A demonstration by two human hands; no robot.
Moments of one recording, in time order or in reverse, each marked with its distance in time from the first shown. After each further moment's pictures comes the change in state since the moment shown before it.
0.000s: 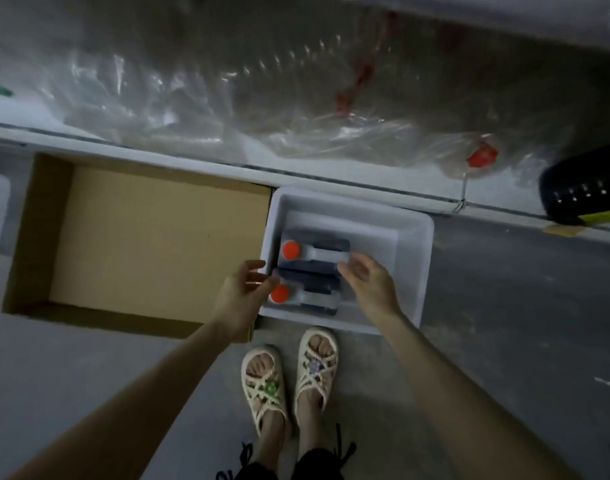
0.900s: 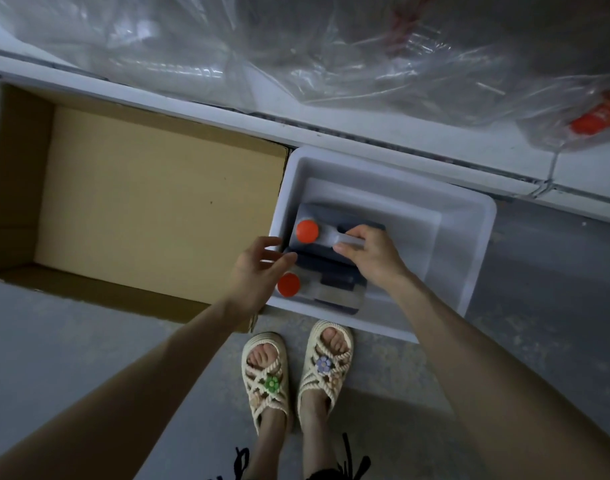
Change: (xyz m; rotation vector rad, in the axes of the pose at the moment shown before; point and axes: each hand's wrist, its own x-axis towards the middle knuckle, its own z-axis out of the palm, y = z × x) left_hand 0.082 -0.067 0.037 -0.060 -0.001 -0.075; right_hand 0.123 0.061 0.057 -0.279 -0.261 -0.081
